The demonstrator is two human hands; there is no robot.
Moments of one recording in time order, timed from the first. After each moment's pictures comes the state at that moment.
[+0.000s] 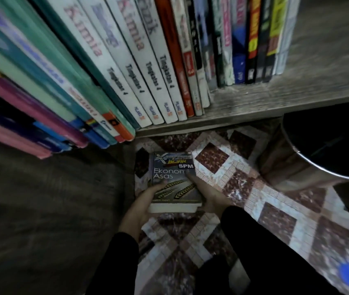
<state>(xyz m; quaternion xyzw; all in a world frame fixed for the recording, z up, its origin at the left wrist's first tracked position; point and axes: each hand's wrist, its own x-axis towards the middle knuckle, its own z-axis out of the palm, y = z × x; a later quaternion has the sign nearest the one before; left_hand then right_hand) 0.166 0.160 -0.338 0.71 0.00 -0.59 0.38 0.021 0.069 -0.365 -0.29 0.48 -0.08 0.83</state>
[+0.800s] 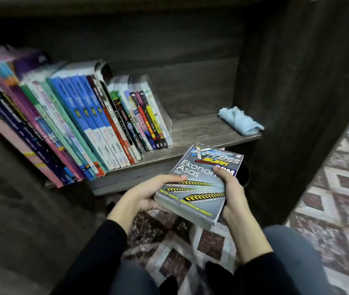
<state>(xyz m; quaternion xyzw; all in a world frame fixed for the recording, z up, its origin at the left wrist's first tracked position) -0.007 0.165 -0.071 0.59 -0.37 -0.66 0.29 -0.182 0.136 -0.099 -0.20 0.44 -0.51 0.71</state>
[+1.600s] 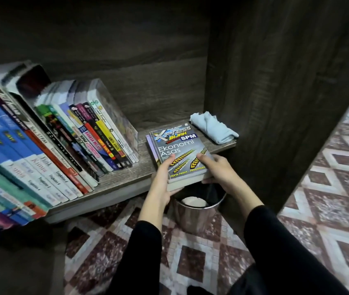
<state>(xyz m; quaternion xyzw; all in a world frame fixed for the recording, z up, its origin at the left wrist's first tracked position) -0.087 0.024 -0.111 0.55 -0.20 -0.62 0.53 -0.235 -0.002 -0.095 -0.52 0.57 -0.36 0.52</state>
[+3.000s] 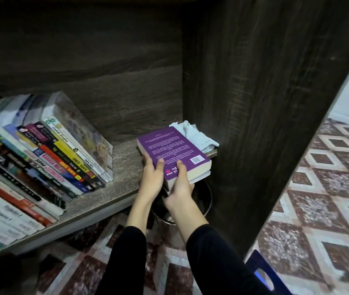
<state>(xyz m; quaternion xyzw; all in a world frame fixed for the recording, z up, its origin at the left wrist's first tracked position) -0.105 -0.031 -0.109 0.60 -0.48 -0.40 0.51 -0.161 -0.015 -0.102 0.05 0.44 -0.64 0.63</state>
